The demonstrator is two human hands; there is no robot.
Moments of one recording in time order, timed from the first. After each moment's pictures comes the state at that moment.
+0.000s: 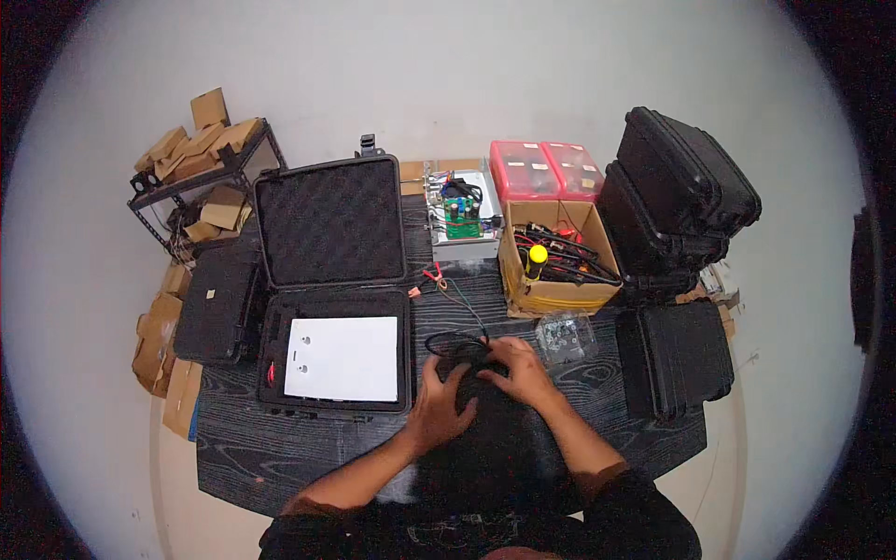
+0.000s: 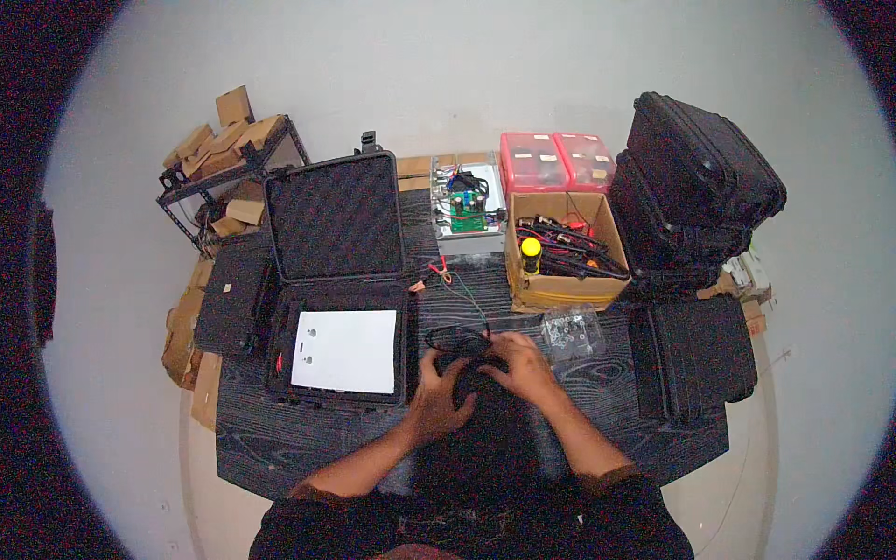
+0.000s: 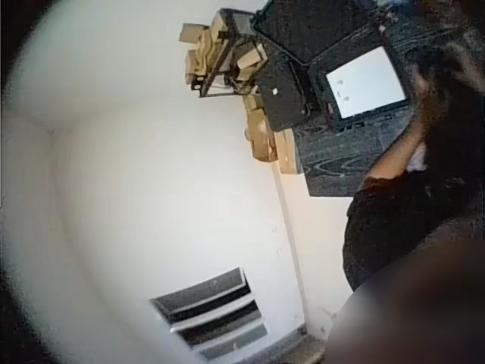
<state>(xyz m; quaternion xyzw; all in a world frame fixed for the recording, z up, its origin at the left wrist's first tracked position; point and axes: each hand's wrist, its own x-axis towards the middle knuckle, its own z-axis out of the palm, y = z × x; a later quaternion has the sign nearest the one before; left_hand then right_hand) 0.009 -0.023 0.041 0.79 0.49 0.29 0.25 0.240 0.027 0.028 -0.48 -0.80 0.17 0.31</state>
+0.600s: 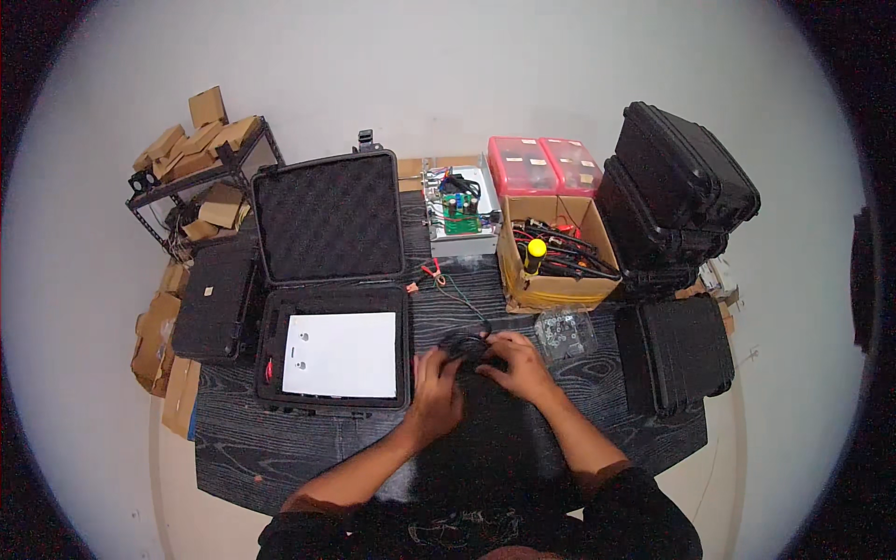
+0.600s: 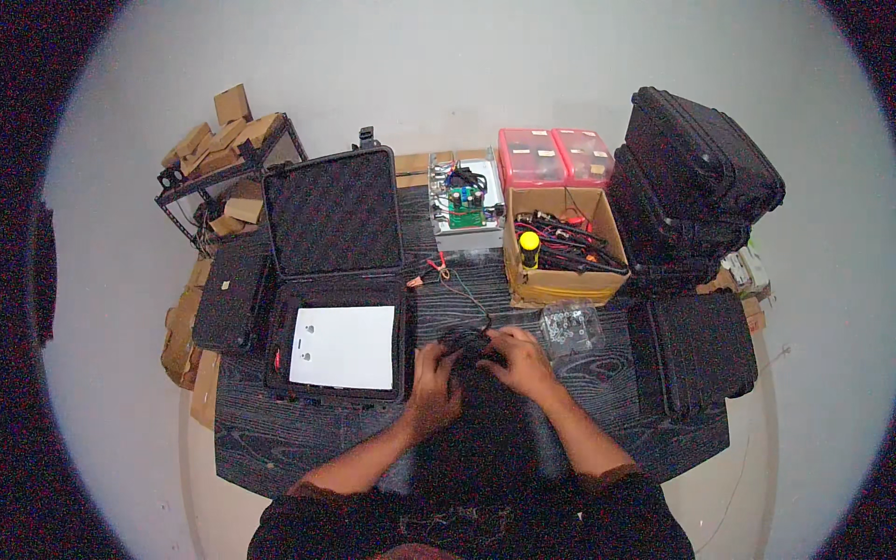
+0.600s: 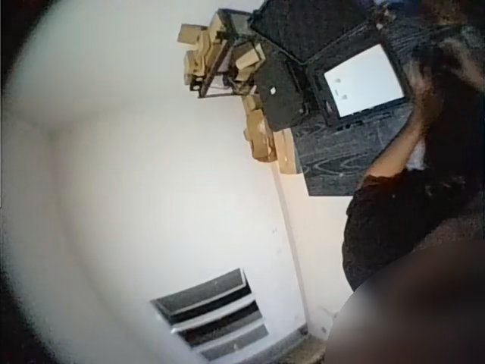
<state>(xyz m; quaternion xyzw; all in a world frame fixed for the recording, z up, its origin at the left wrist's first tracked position) 0.009 -0.013 0.022 0.79 0.47 0.37 0.17 0.239 0.028 0.028 -0.48 -0.80 0.17 0.32</state>
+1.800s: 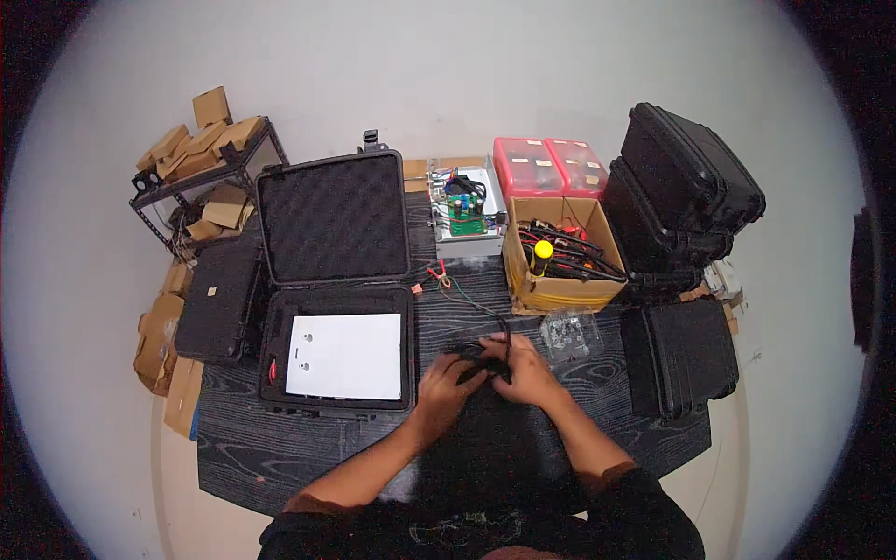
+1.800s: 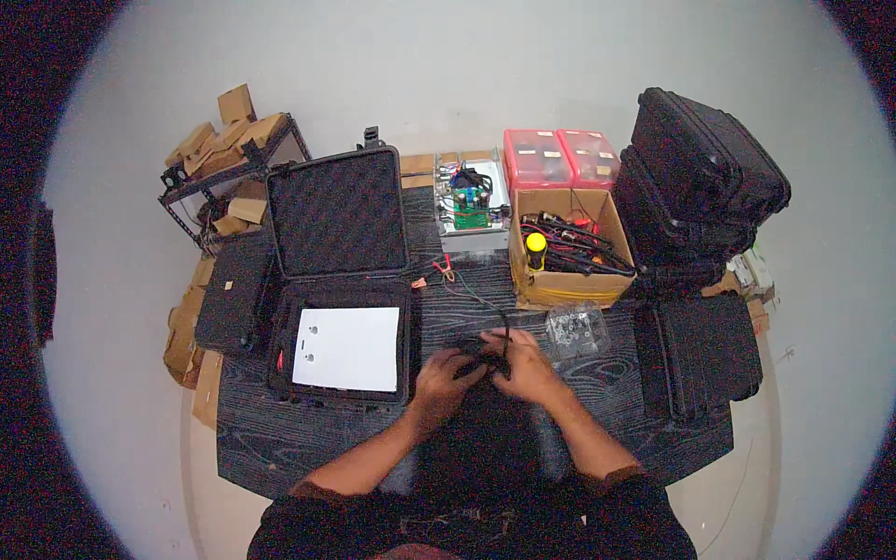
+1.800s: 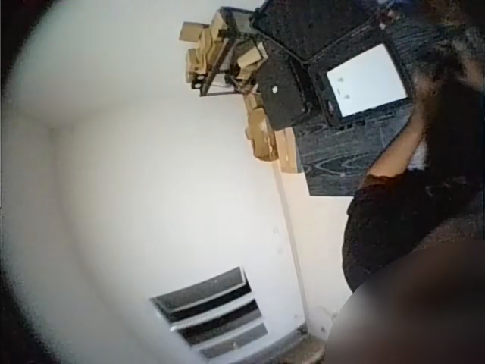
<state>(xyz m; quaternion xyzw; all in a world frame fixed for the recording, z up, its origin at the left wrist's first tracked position) 0.007 0.000 0.010 0.85 0.38 0.36 0.07 0.239 0.025 0.042 -0.45 -0.82 0.21 0.28</state>
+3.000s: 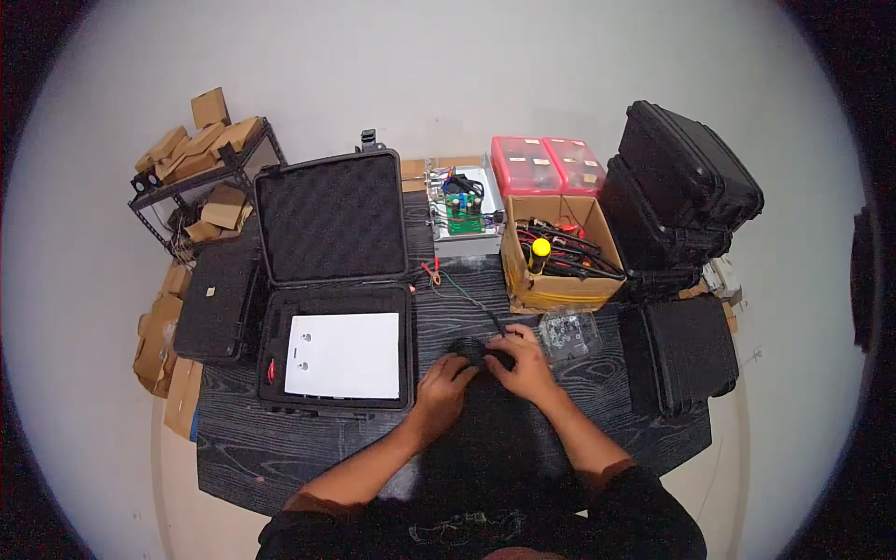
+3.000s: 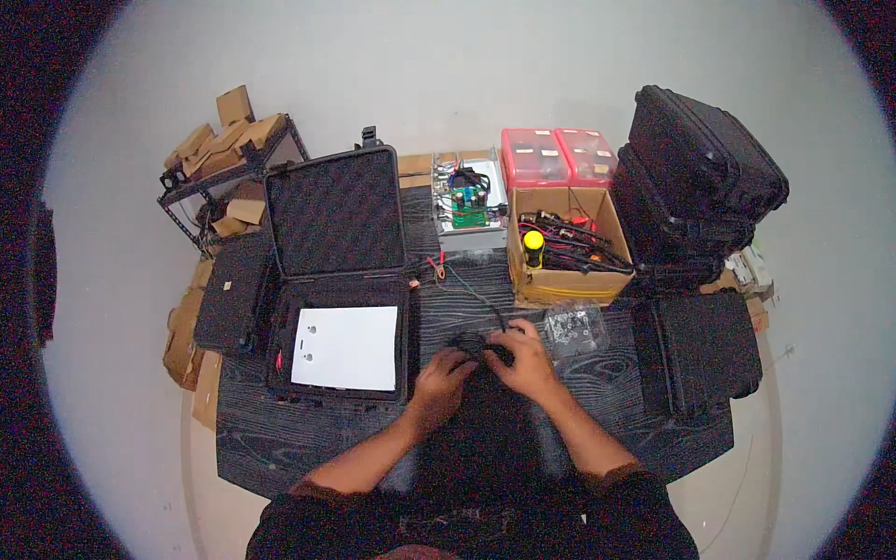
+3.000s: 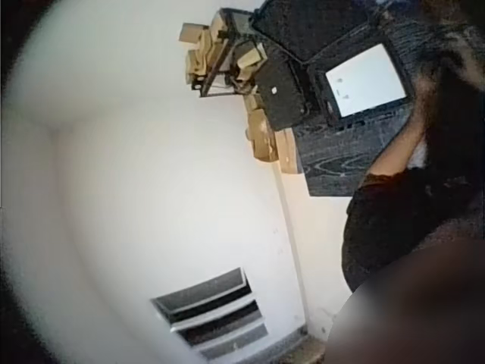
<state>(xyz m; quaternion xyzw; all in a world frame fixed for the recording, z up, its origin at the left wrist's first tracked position) 0.008 0.003 0.004 0.83 0.39 0.38 0.10 0.232 0.031 0.031 -0.48 -0.78 0.15 0.38</state>
